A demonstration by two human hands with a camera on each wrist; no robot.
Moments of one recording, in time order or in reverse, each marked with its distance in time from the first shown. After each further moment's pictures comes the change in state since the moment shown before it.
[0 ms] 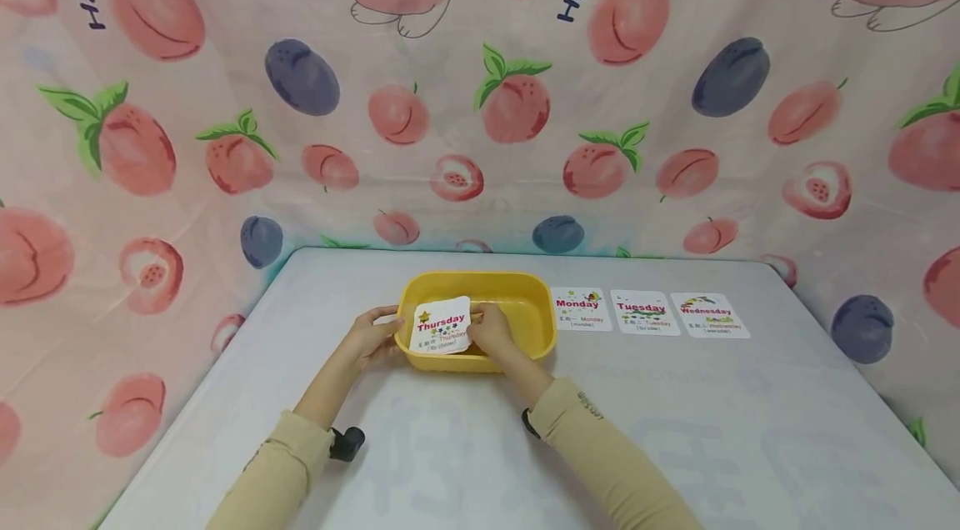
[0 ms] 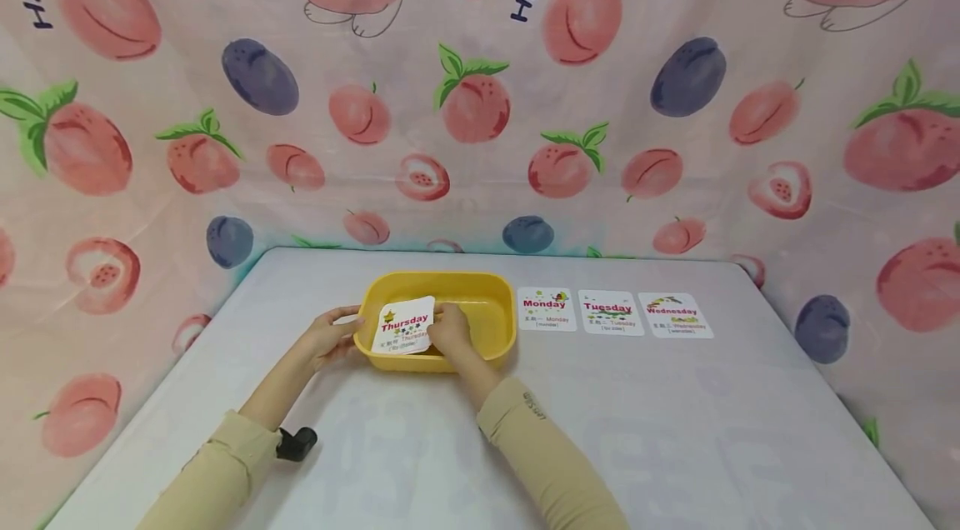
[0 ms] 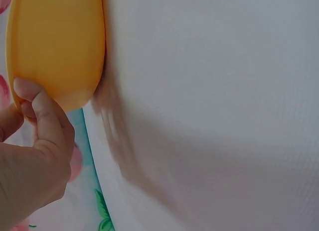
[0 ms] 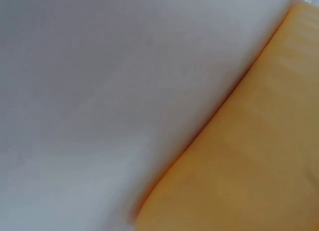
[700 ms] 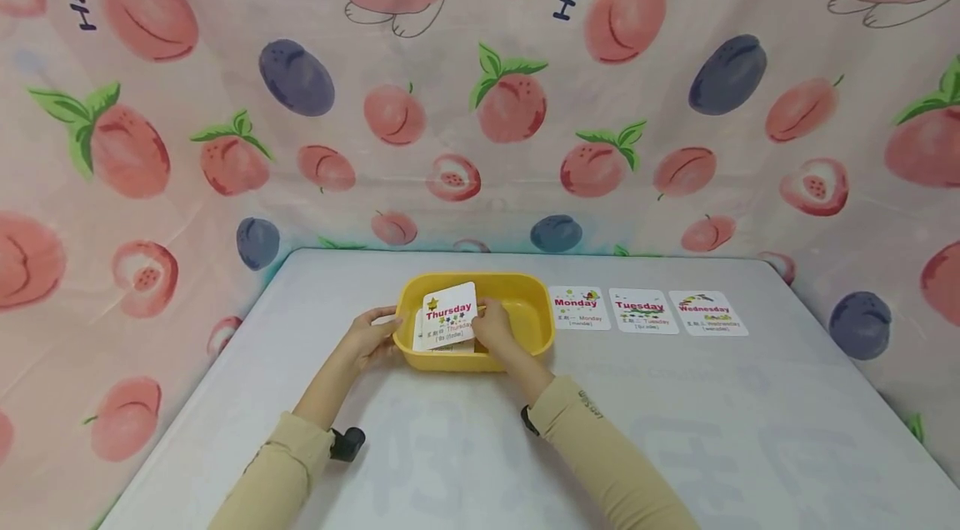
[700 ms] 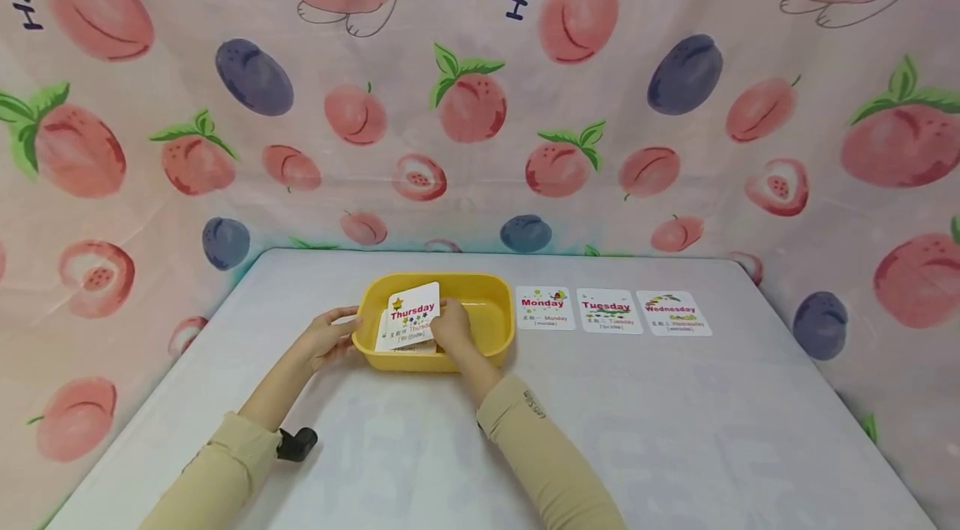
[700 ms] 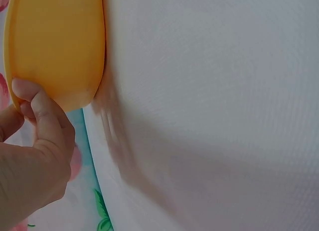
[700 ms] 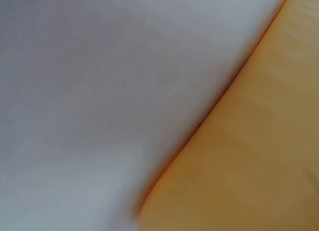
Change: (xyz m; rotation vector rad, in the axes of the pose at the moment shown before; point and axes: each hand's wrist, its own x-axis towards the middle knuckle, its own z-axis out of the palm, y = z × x) left_hand 0.001 0.001 0.002 -0.015 0.001 0.004; right_hand 0.006 -0.003 -0.002 0.009 0.039 0.041
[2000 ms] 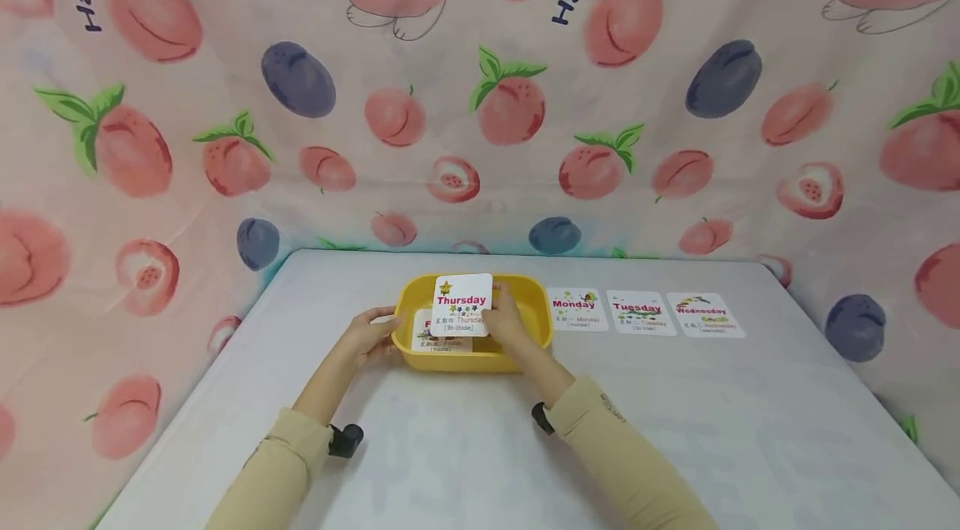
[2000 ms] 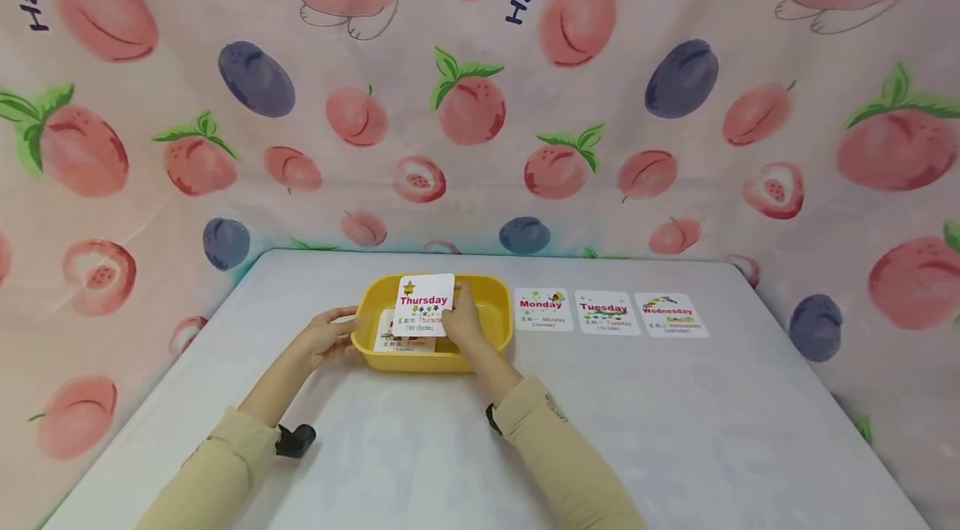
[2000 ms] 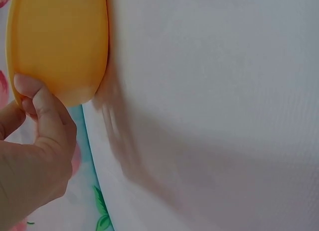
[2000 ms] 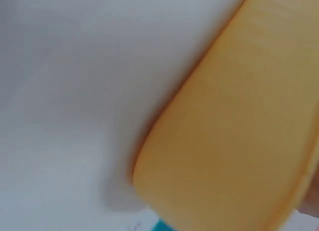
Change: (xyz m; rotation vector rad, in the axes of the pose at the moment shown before) left_hand -0.003 0.006 -0.002 0.050 -0.016 -0.015; right_hand -0.005 -0.005 -0.027 0.121 -0.073 -0.059
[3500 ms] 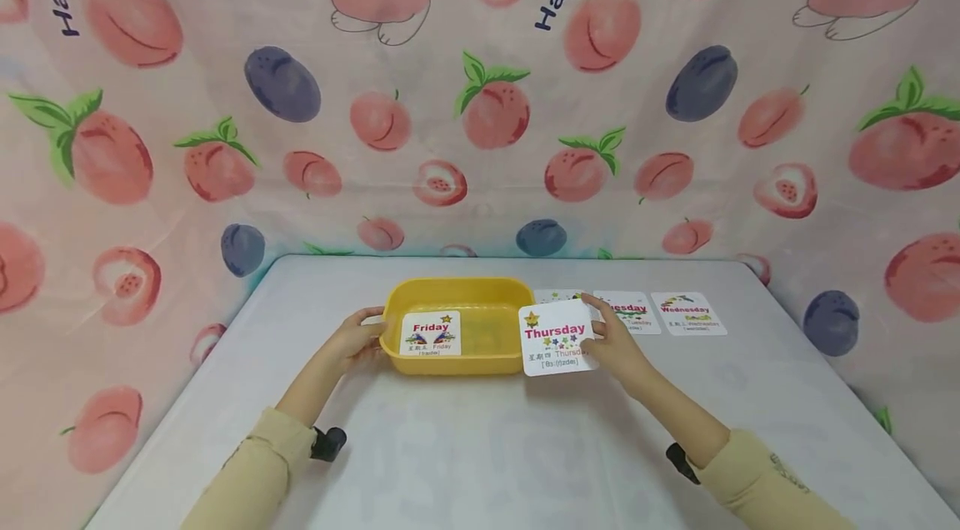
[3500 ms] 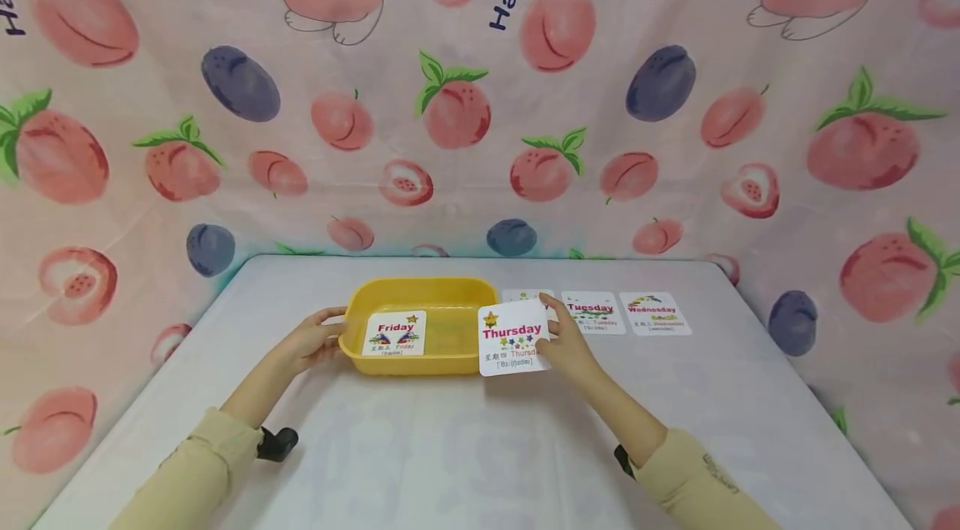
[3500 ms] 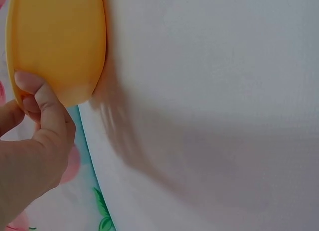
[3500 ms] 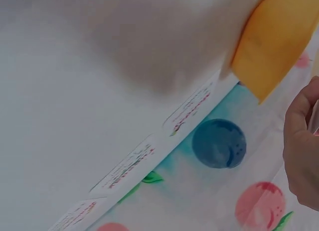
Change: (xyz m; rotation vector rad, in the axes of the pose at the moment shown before) left_hand -0.003 0.002 0.001 0.031 -0.075 0.014; right_hand -0.087 0.015 -0.148 -0.116 -0.033 -0.014
